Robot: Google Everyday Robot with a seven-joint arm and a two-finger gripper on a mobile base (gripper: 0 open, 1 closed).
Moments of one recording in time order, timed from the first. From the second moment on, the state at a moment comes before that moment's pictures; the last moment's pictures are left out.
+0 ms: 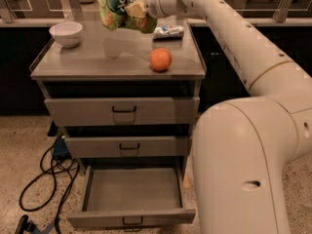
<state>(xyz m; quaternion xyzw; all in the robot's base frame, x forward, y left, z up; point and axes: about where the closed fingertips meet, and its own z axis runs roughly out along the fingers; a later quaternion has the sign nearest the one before) 0.875 0.034 0.997 -0.42 0.68 0.14 0.59</state>
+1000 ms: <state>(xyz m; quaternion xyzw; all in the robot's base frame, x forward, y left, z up) 0.846 0.060 0.899 -0.41 0.72 0.22 0.52</state>
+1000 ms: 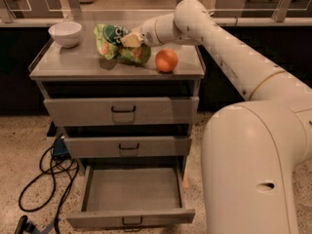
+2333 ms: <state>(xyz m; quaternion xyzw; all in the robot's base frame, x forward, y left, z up) 0.846 0.060 0.899 -0.41 0.72 0.22 0.51</state>
